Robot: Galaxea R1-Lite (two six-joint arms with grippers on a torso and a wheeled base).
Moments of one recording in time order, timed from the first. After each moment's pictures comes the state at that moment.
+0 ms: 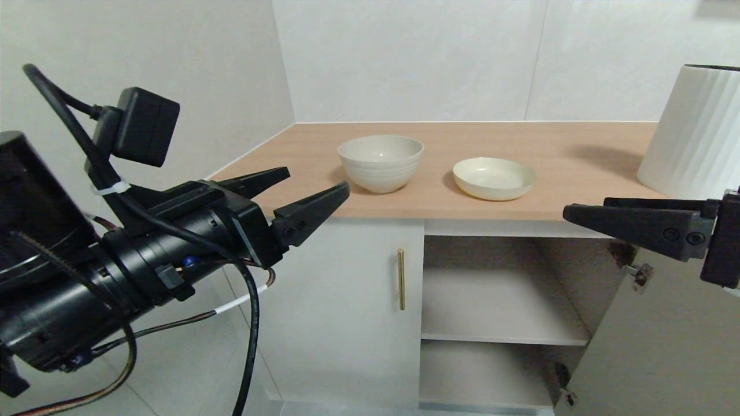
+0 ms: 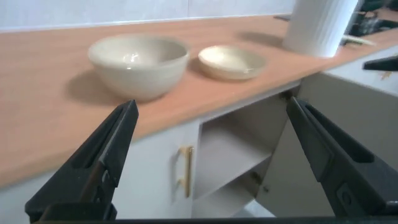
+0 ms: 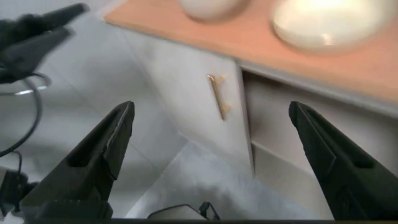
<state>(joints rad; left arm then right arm) -0.57 1.41 -0.66 -0.85 -0.10 -0.13 0.62 1.17 -0.90 -0.12 0.05 0.24</state>
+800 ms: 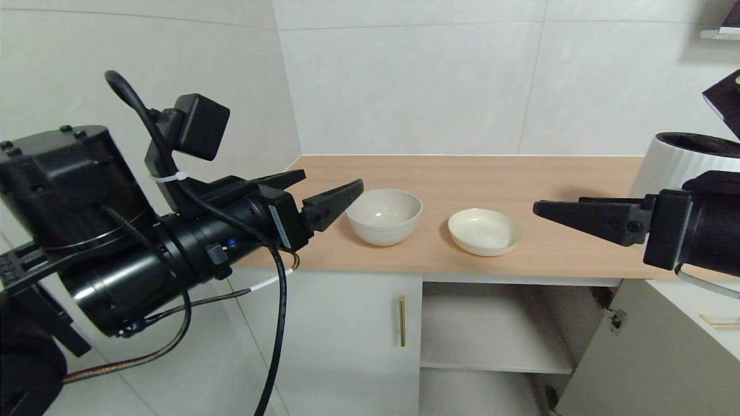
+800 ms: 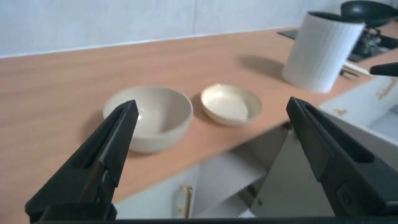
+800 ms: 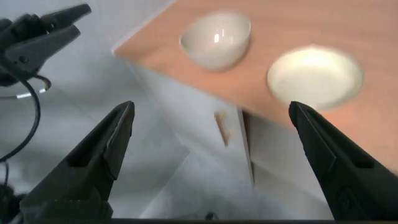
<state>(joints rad) -0.55 1.51 -0.75 -0.84 -0.10 -0.15 0.60 1.25 -0.90 -0.20 0.05 0.24</state>
